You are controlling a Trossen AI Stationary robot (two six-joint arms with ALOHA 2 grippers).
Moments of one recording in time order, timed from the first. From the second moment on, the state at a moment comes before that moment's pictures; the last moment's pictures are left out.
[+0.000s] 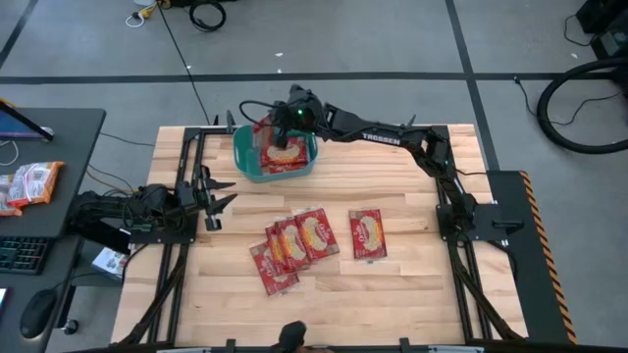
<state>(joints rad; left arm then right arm) -0.09 0.03 0.03 0.32 -0.32 0.30 -0.36 2.17 2.03 -0.19 0.21 -0.36</state>
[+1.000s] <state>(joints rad) -0.09 0.03 0.03 0.31 -0.37 0.34 -0.32 2.17 1.76 -0.32 0.55 -0.54</state>
